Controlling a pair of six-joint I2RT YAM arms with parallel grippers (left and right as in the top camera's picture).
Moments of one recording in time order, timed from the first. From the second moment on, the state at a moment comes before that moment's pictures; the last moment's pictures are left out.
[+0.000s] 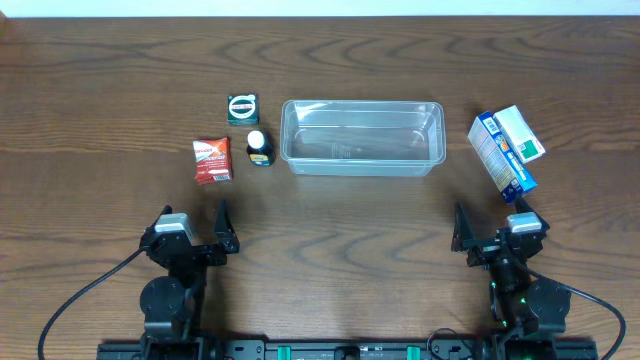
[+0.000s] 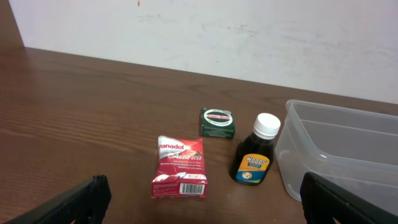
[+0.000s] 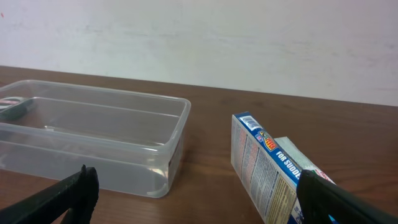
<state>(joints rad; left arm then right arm) -0.02 0.01 0.05 -0.18 -0.03 -0.17 -0.01 0.01 0.01 -0.06 -0.15 -0.01</state>
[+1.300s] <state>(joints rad) -0.02 0.01 0.05 -0.18 -0.03 -0.17 -0.01 0.01 0.01 -0.06 -0.16 -0.01</state>
